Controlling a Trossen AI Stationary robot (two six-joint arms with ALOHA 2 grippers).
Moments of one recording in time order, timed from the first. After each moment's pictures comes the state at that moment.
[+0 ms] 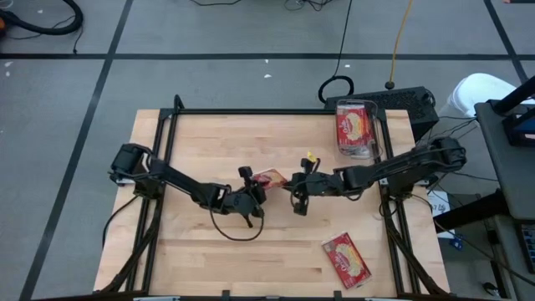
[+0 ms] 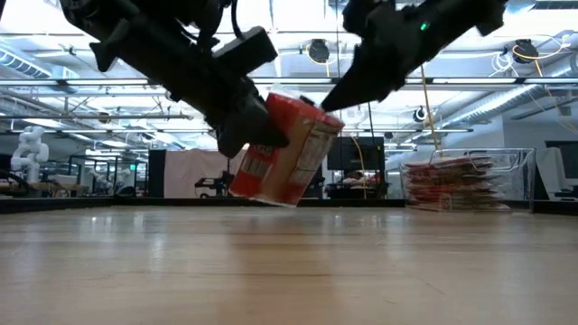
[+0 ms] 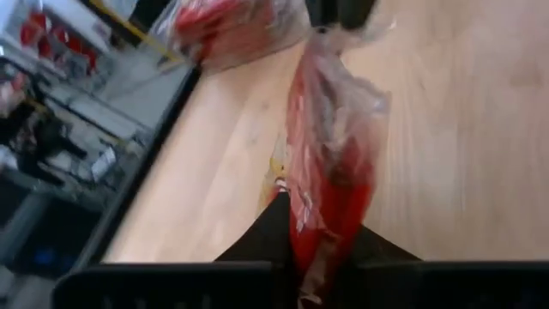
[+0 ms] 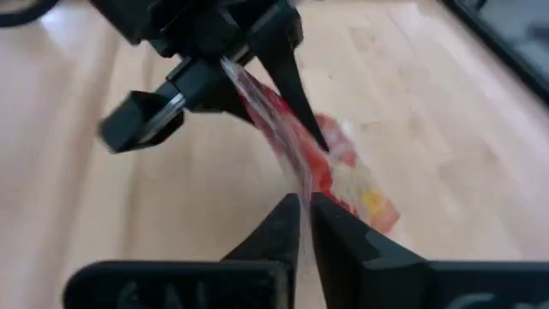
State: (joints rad) left arm -0.26 1.78 0.86 0.32 -0.76 0.18; right arm 0.16 1.46 0.80 0.05 0.31 0.14
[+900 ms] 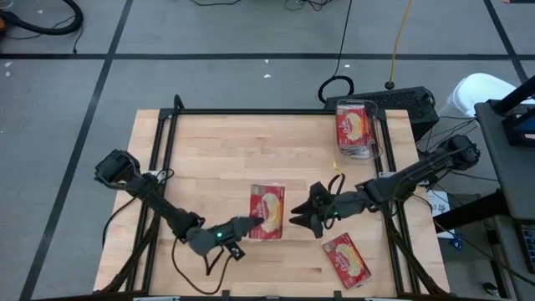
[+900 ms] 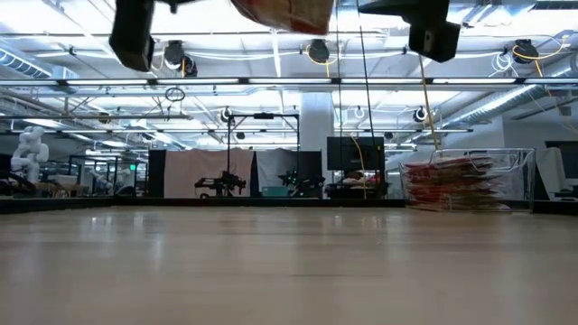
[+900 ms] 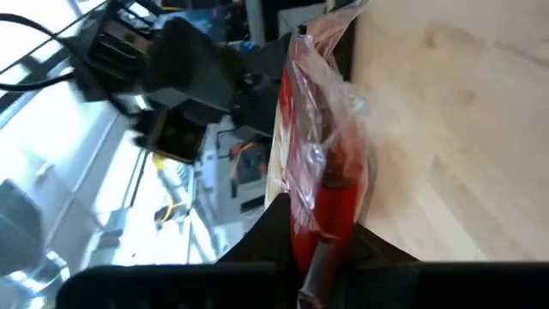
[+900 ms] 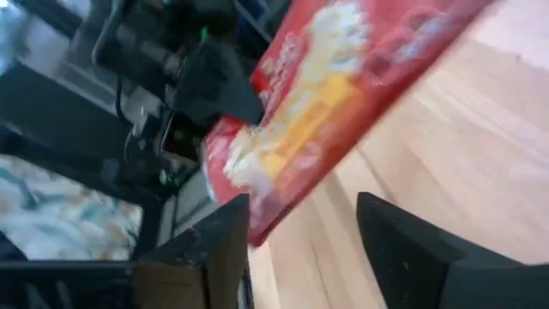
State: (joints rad) left arm -0.64 1.71 0.86 0.71 -0.96 1.57; right arm 0.42 1.28 0.79 0.13 0.25 0.95
